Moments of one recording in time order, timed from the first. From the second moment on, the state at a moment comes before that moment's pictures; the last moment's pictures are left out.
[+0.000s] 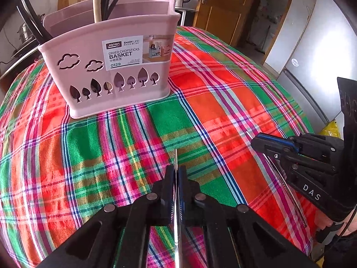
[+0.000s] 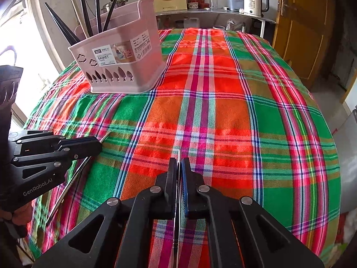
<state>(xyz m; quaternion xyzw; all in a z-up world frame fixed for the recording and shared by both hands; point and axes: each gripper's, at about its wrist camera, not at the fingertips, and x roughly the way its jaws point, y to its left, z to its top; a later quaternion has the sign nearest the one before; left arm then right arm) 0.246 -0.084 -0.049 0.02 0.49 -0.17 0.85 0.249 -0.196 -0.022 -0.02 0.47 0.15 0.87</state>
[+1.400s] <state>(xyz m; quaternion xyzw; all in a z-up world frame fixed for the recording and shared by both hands) 0.185 -0.017 0.089 -0.02 0.36 -0.19 0.91 0.184 -0.199 0.107 0.00 0.30 0.19 0.94</state>
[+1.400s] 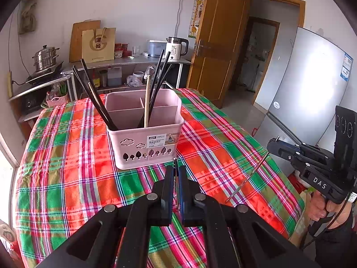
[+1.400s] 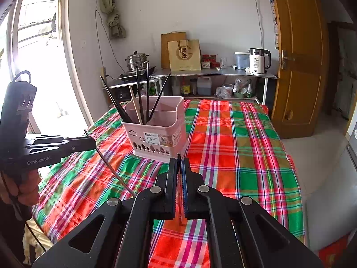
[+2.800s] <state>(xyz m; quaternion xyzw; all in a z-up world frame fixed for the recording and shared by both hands) 0.281 0.076 0.193 -0.09 0.27 -0.15 0.95 0.283 -0.111 0.185 0.06 0.18 0.29 0.94</state>
